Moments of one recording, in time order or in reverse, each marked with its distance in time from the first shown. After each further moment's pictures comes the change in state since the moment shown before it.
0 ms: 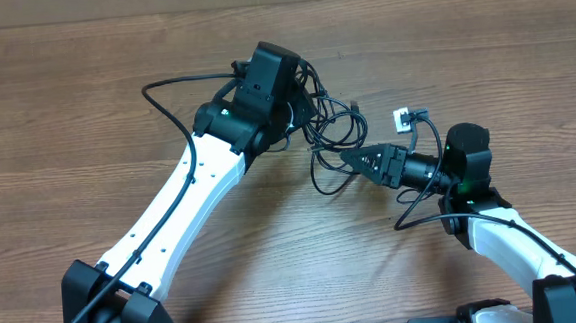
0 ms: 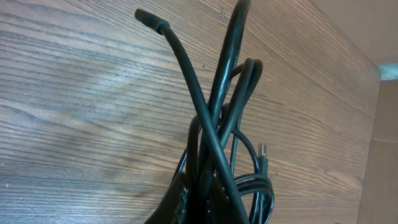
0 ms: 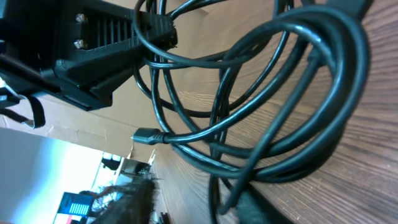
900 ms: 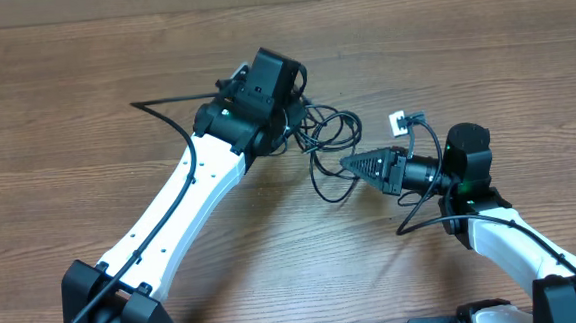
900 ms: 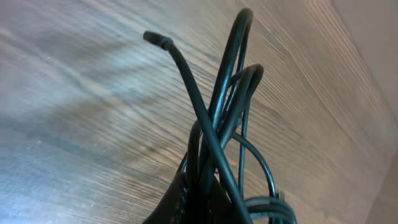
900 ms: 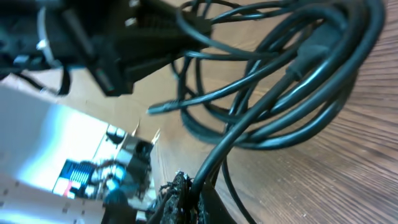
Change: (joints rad) left arm 0.000 0.000 0.000 -0.108 -0.112 -0.252; right arm 0.000 0.000 0.000 0.005 -0.108 -0.109
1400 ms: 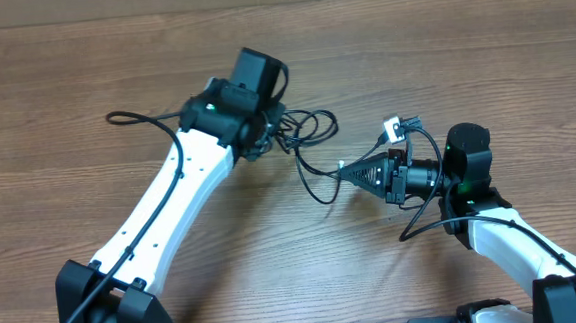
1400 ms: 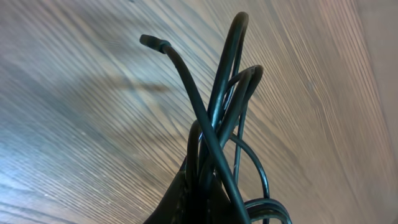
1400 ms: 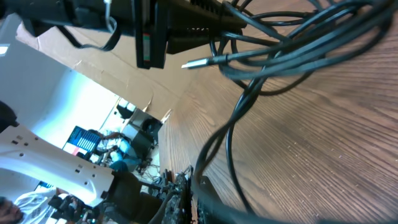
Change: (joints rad) left arm 0.074 0.000 0.000 -0.105 -0.043 -0.176; right arm 0.000 0.000 0.000 0.000 -0.115 -0.111
